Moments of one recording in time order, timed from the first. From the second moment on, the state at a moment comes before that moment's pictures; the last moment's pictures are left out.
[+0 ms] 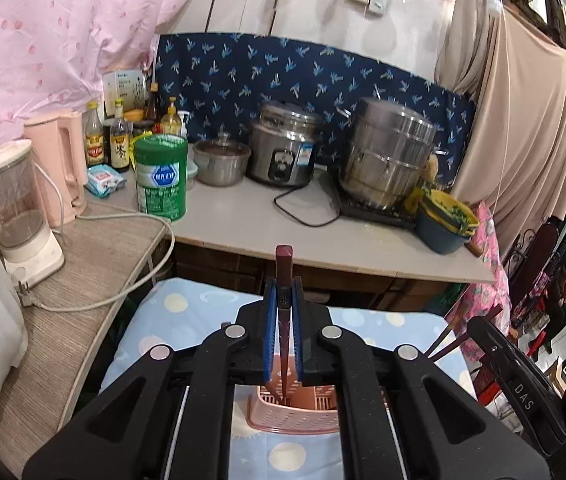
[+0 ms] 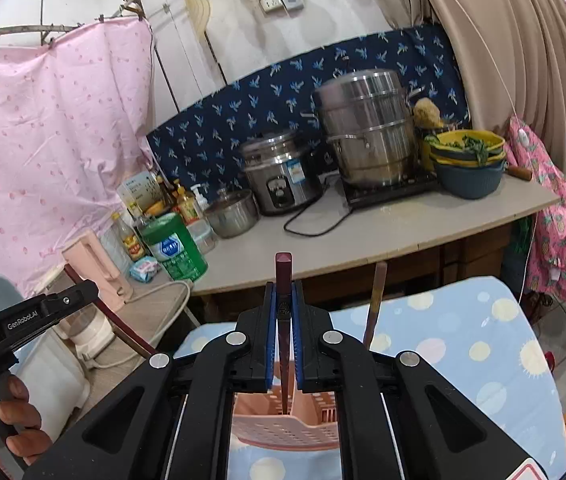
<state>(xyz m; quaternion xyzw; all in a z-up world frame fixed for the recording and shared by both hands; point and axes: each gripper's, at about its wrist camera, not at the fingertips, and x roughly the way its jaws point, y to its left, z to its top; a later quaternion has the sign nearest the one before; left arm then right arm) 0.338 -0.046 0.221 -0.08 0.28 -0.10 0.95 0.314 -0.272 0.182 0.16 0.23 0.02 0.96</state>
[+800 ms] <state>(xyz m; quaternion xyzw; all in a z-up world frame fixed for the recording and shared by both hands) 0.300 -0.051 0.209 -0.05 0.27 -0.09 0.96 0.252 -0.273 0.182 0.13 0.21 0.00 0.97</state>
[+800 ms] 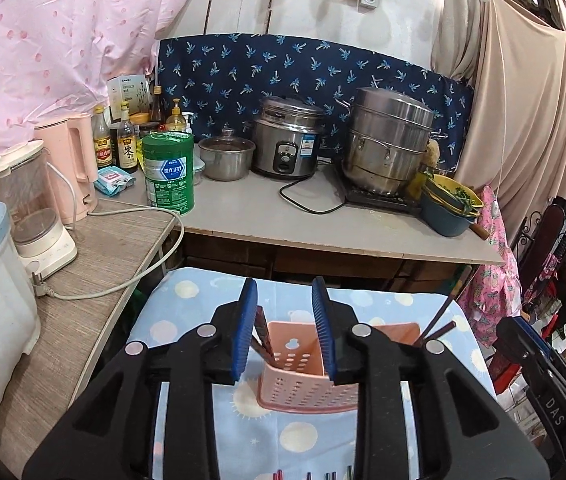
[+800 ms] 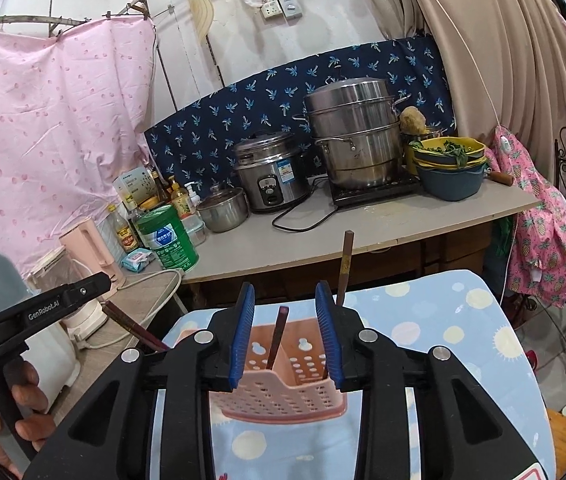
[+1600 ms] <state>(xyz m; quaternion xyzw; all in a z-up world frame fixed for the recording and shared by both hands) 0.148 -0.002 0.095 -0.01 0.37 -0.07 0.93 0.084 -0.229 0.067 0.06 0.35 0.02 0.94</state>
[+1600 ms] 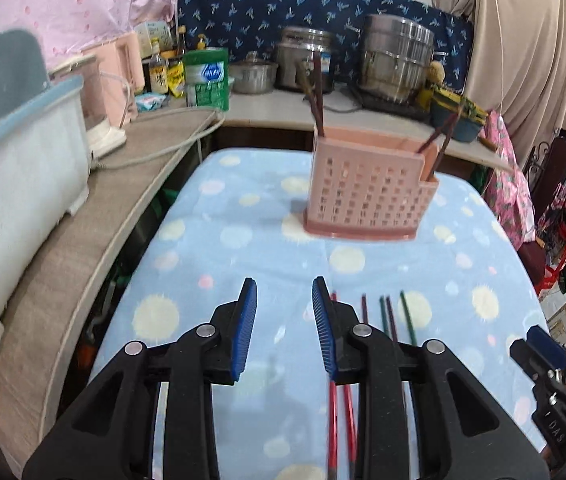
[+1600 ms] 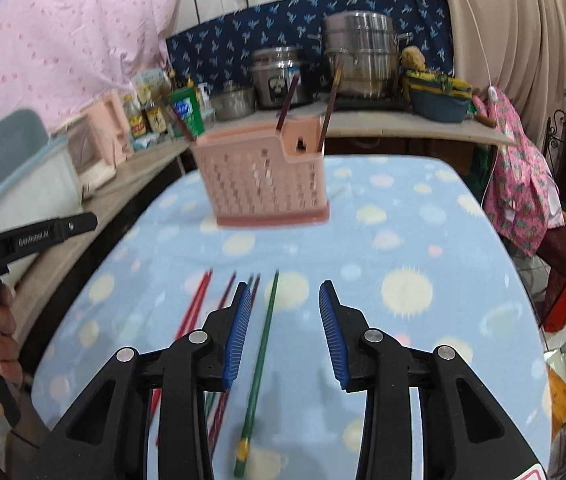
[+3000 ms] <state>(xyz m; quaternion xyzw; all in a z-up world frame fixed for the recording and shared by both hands) 0.055 -0.017 -0.008 0.01 0.47 -0.10 0.88 0.017 -0.218 -0.028 0.06 0.42 -0.01 0.90</state>
